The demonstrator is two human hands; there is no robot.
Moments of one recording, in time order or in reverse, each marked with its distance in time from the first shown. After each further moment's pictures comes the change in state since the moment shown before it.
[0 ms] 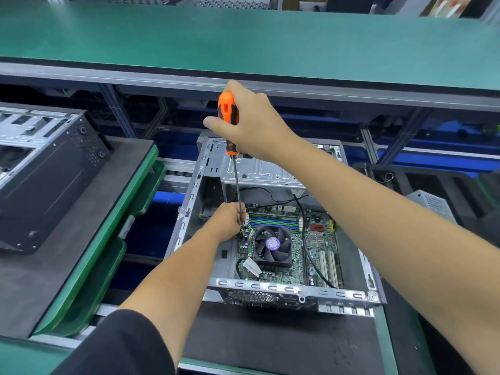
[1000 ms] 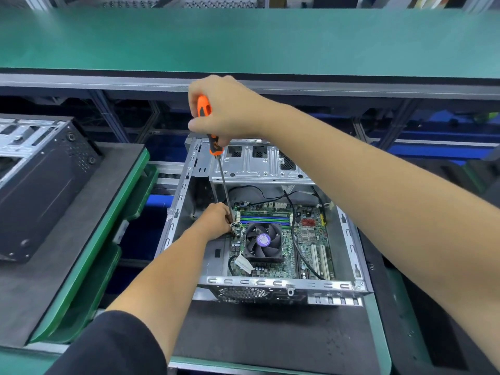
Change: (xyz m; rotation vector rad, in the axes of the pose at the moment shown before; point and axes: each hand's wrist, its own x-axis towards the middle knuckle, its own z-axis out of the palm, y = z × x) left_hand 0.006 -0.010 0.005 0.092 -0.005 -0.015; right_hand 0.014 -0.021 -0.029 -0.144 -0.272 -0.005
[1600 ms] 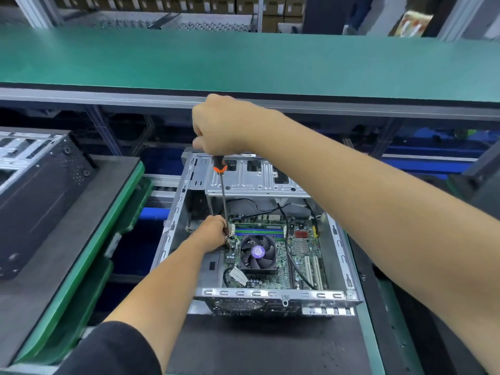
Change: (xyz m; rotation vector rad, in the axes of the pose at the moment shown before) left_hand 0.005 0.002 0.003 0.077 -0.023 -0.017; right_hand -0.003 -0.022 -0.011 -0.565 -0.113 -0.013
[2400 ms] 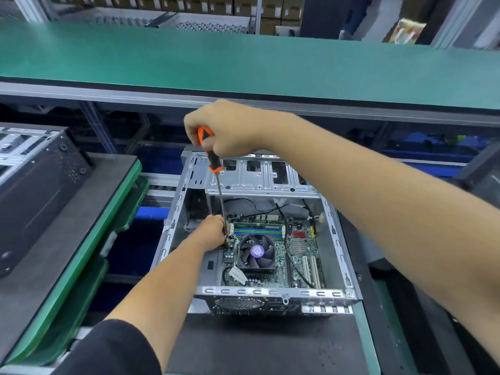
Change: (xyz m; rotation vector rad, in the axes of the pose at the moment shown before) left_hand 0.003 -0.004 0.002 -0.024 -0.007 0.035; right_hand -0.006 0.001 -0.006 0.195 -0.103 -0.105
